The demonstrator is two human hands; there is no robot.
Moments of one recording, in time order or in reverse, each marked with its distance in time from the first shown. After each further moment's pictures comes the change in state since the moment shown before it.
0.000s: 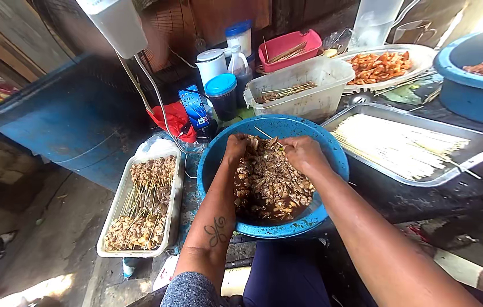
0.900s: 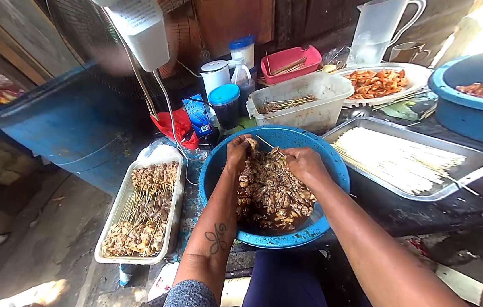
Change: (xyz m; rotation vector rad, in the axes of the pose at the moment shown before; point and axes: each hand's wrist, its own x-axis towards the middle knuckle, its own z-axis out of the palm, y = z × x) left_hand -0.001 0.007 0.009 -0.536 0.133 0.026; right_hand 0.002 0.004 0.003 0.034 0.023 -0.020
